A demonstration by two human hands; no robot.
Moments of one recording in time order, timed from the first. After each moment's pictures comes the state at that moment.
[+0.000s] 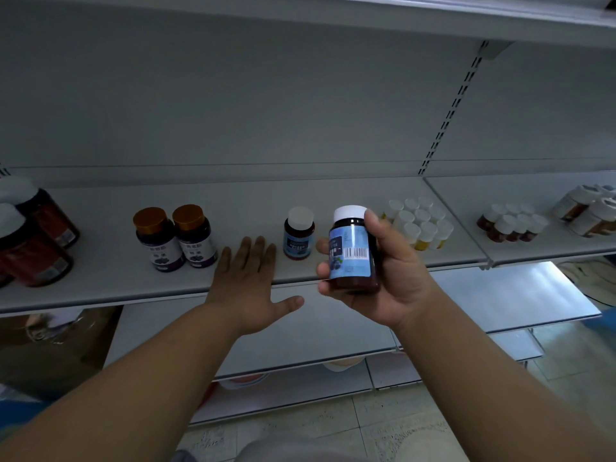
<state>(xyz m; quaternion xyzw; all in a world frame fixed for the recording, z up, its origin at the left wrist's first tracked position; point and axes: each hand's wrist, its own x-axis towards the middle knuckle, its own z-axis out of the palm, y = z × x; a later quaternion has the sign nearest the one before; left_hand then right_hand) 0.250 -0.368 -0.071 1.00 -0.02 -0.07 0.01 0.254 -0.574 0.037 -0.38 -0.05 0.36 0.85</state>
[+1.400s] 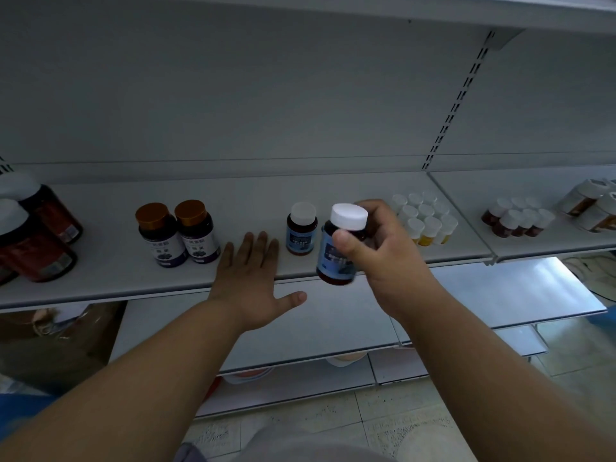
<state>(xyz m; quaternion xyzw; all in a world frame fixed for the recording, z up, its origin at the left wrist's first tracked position) 0.250 -0.366 -0.074 1.00 -0.02 -0.07 0.00 0.252 -0.576 0.036 -0.71 -0.15 0.08 0.68</state>
